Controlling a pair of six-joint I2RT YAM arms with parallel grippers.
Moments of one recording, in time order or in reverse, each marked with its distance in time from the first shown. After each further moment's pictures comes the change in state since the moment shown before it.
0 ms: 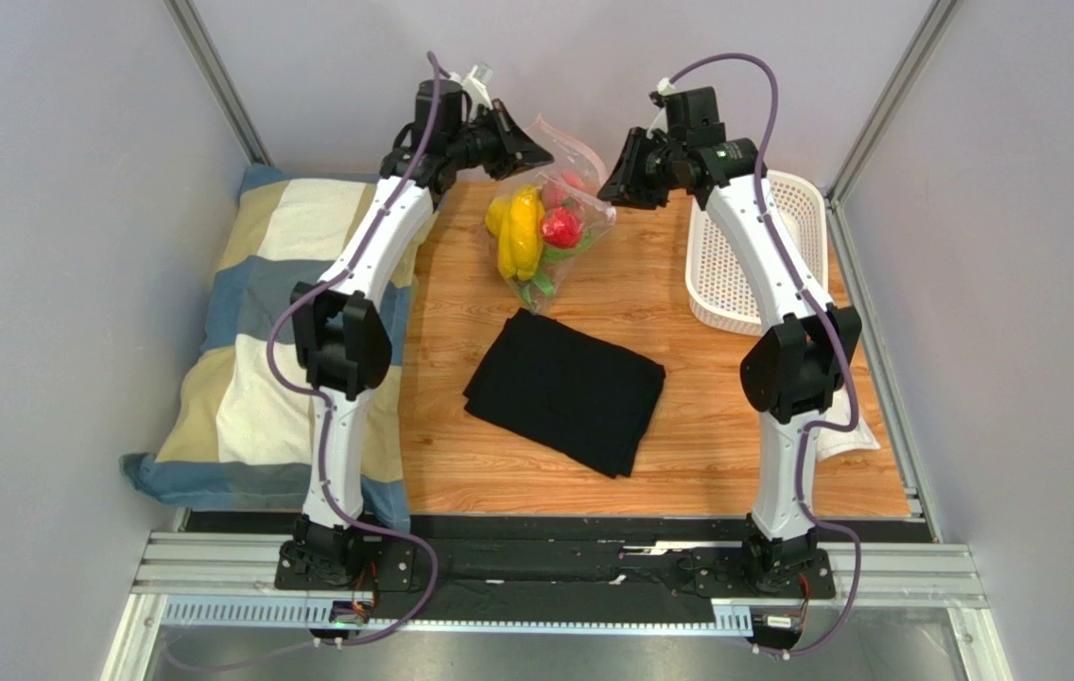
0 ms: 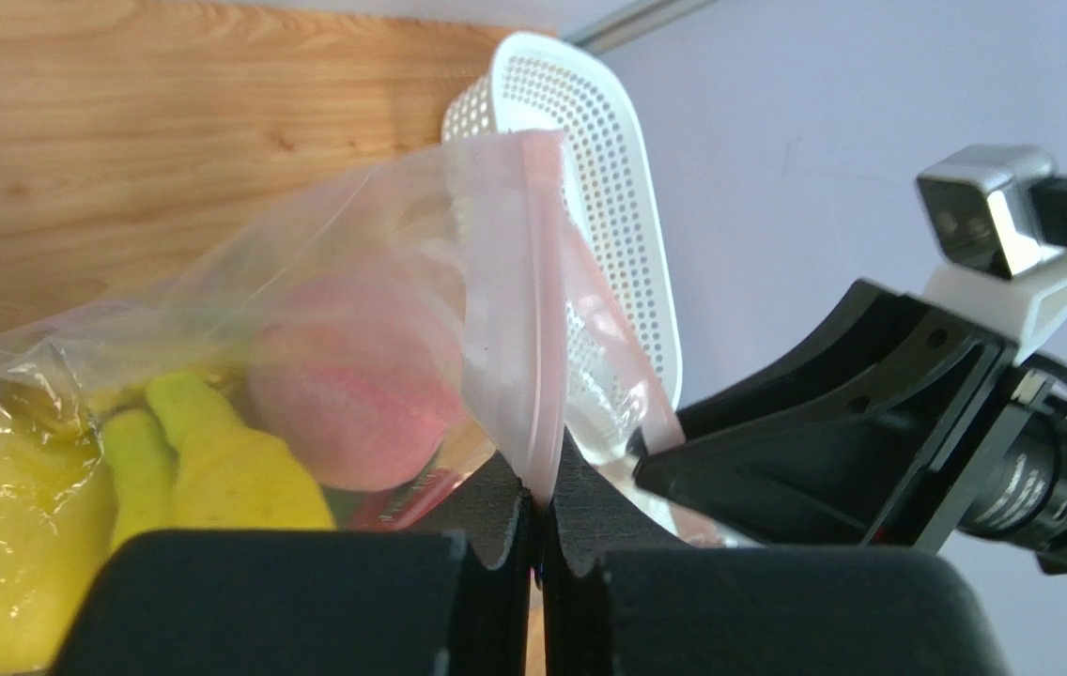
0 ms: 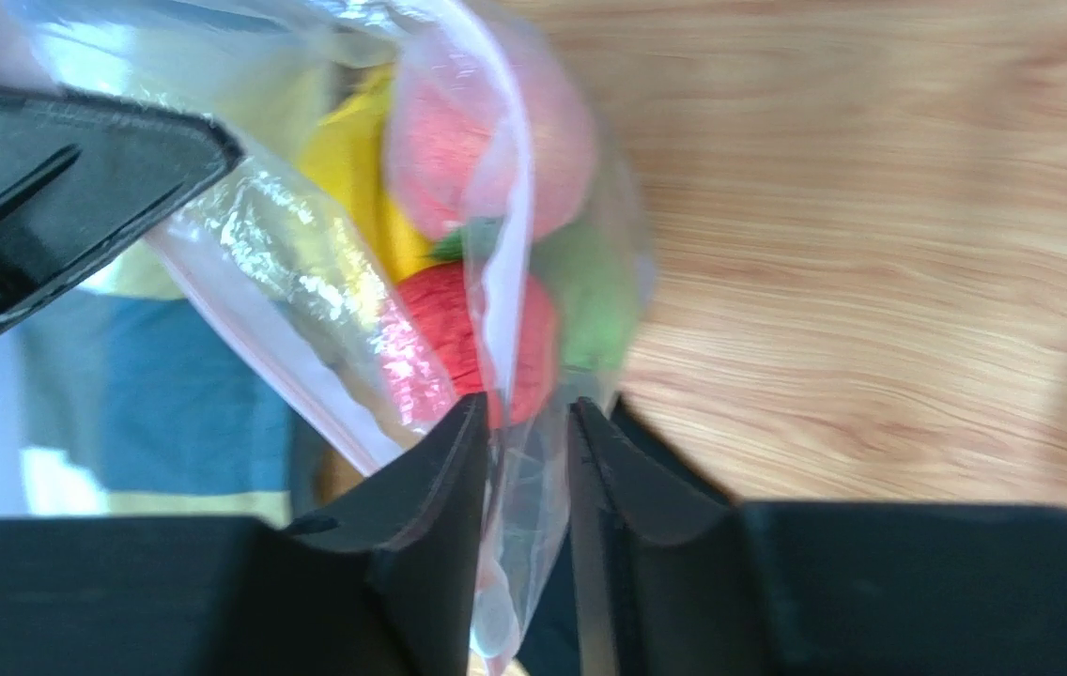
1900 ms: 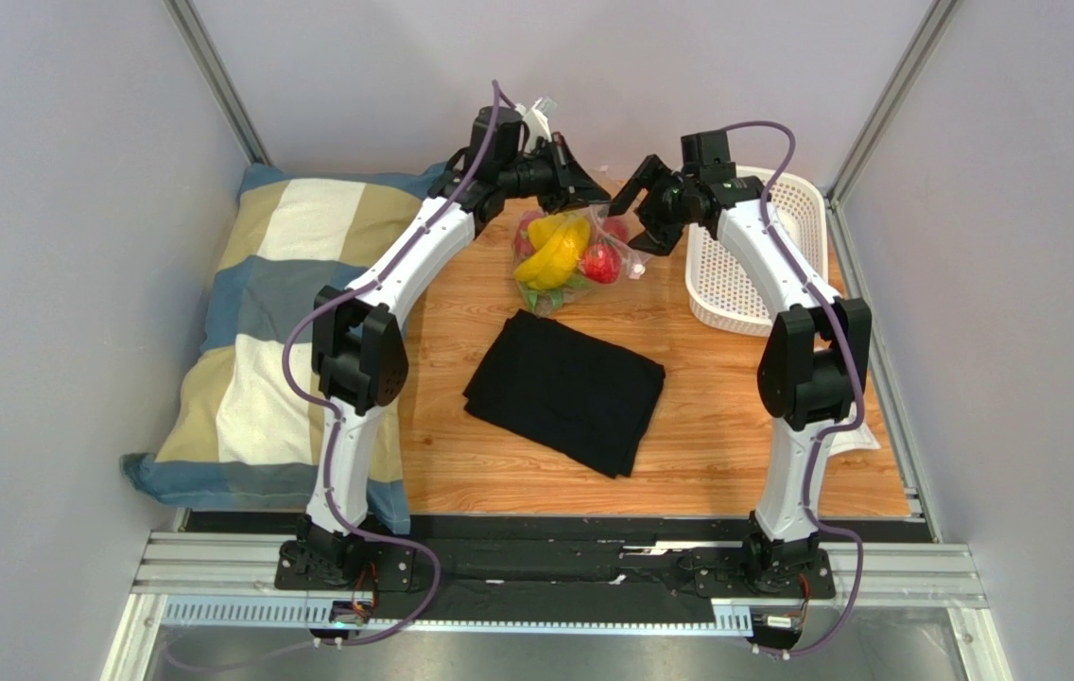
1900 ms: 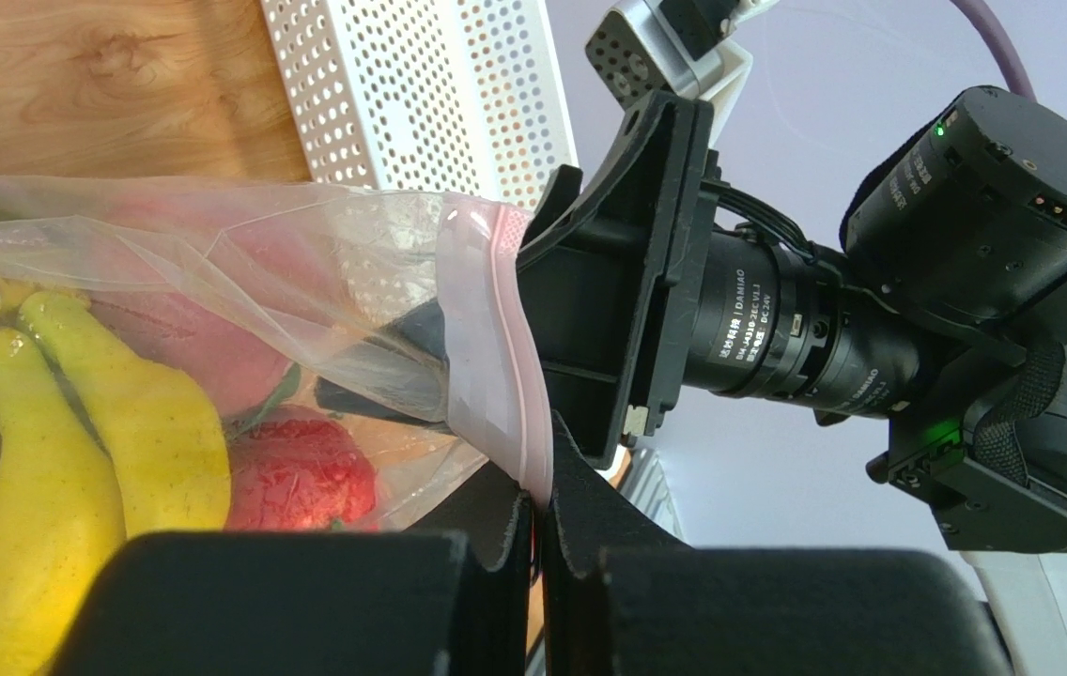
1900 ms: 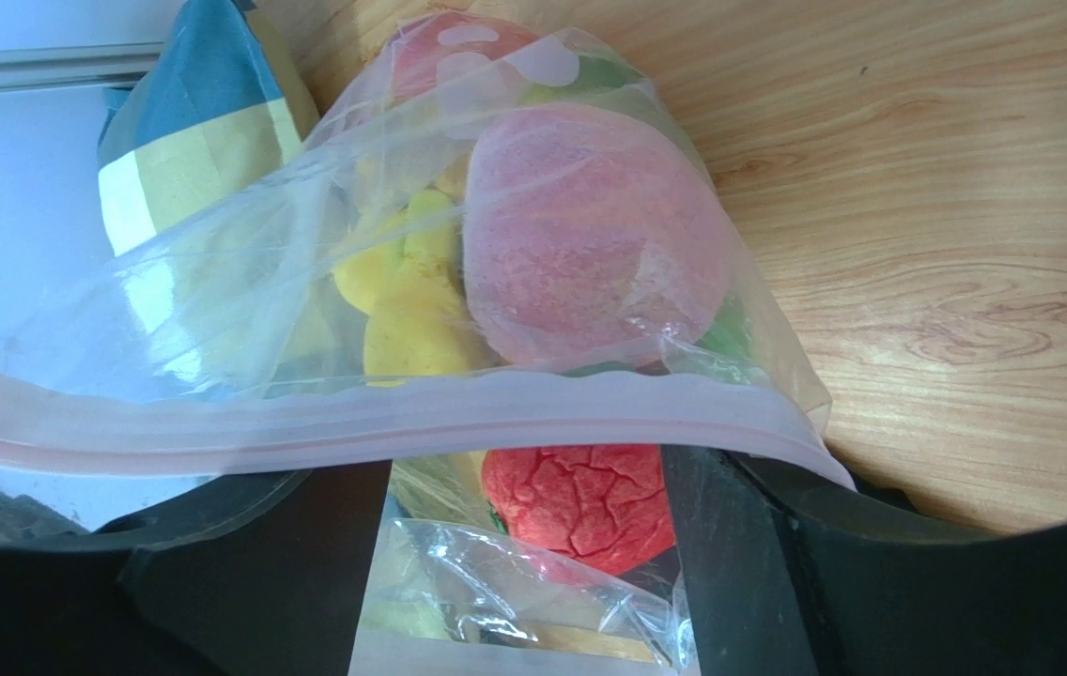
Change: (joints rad) left arm -0.167 -0.028 -0.131 0.084 0.059 -0.083; right arm -0.085 -0.061 -0.363 0.186 -0.060 0.341
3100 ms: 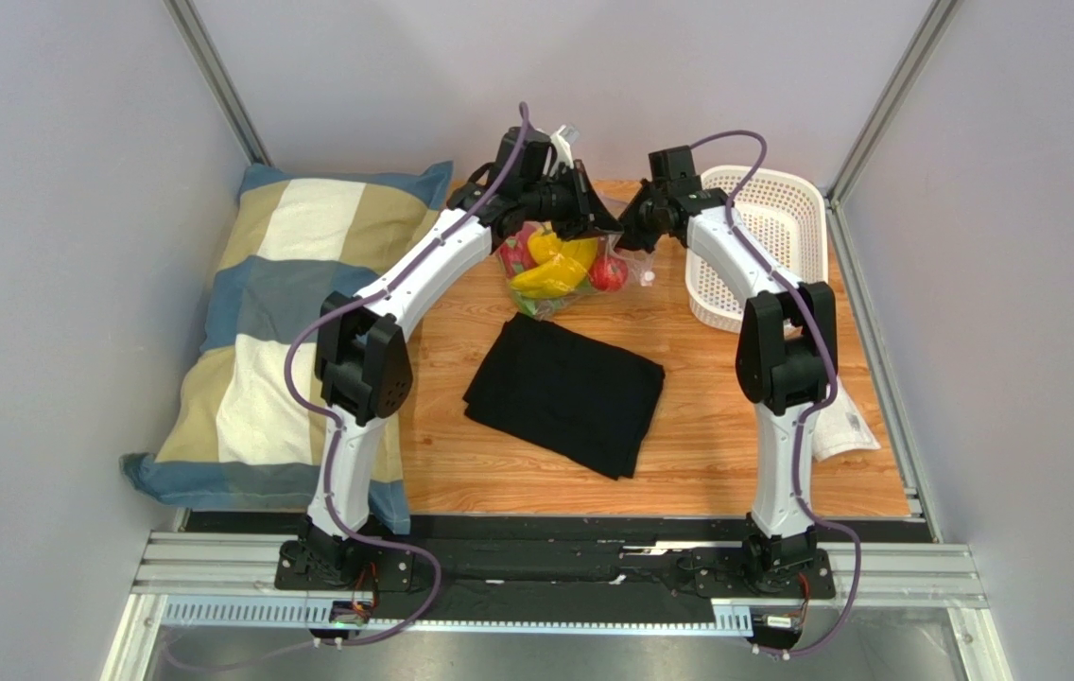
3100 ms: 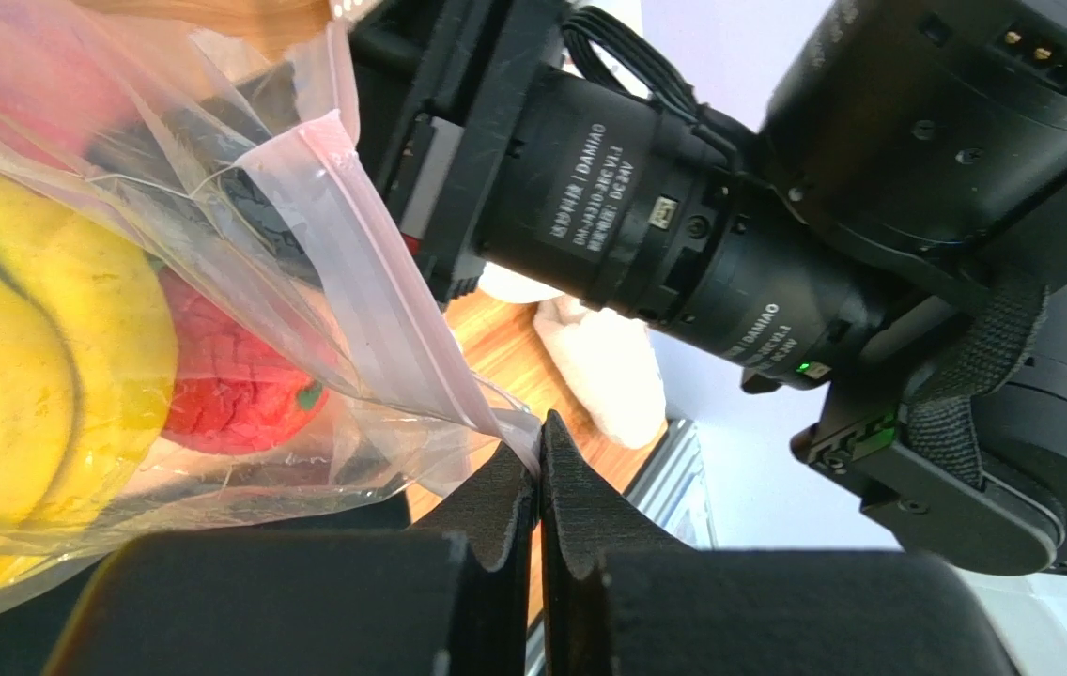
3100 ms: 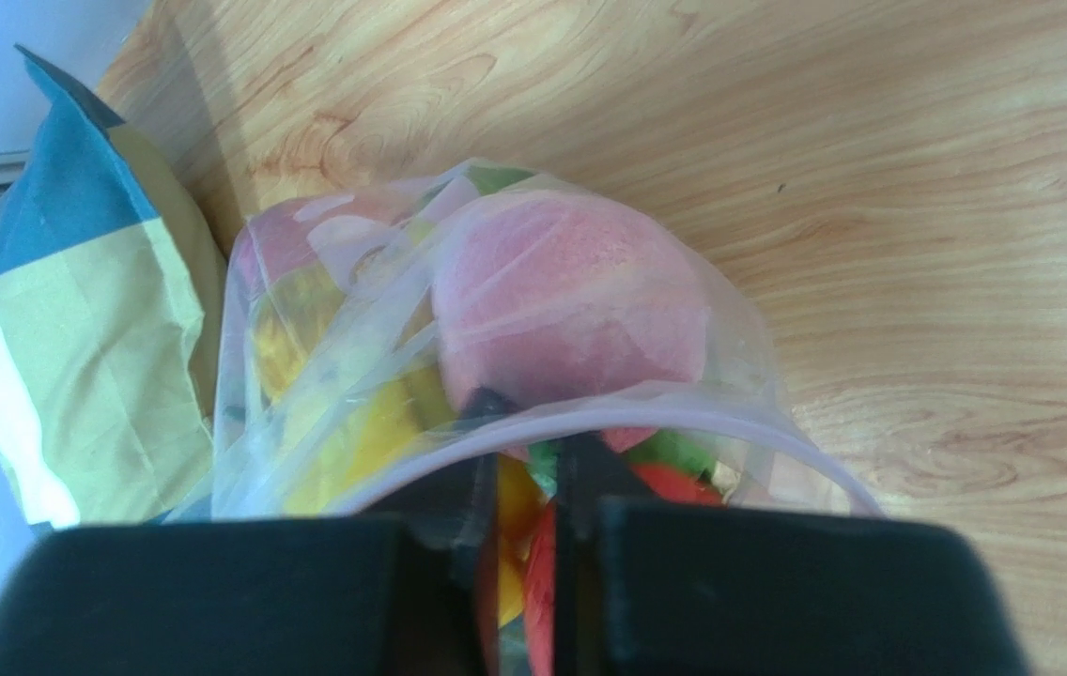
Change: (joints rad) left arm -0.086 -0.047 -0.071 -0.115 -0.113 0.035; right arm 0.052 0.135 0.023 0.093 0.209 0.019
